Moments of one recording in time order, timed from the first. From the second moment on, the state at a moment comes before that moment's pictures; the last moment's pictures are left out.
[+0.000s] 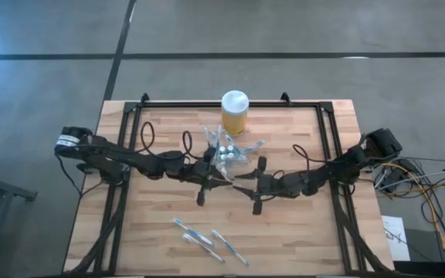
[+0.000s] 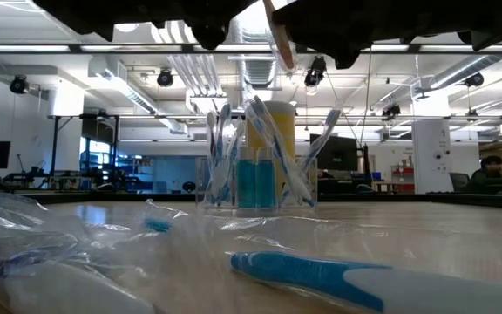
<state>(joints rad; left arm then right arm) -0.15 1.44 0.77 0.72 0.05 0.00 0.34 1.57 0.63 0.92 0.51 -0.04</state>
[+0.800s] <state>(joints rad) -0.02 1.02 0.29 0.79 -0.35 -0.08 0.39 1.56 0.63 0.92 0.54 -0.05</state>
